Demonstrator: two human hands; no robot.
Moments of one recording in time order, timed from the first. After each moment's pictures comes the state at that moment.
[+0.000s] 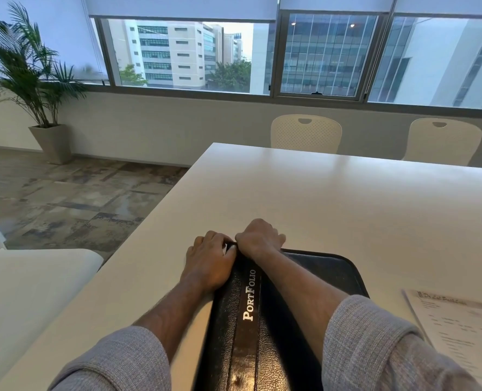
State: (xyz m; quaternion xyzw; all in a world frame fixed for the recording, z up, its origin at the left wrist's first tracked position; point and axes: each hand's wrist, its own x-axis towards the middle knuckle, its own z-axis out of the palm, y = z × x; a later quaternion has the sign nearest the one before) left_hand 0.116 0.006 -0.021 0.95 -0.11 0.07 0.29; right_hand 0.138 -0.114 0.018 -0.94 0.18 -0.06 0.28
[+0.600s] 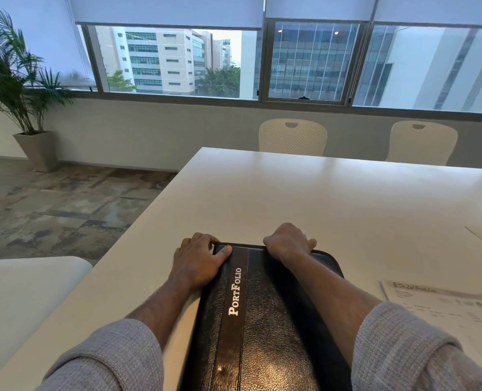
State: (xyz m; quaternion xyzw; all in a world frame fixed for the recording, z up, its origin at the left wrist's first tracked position) left_hand 0.117 0.005 -0.018 0.95 -0.09 0.07 0.28; right_hand 0.115 -0.197 0.015 -0.94 0.24 -0.07 0.24
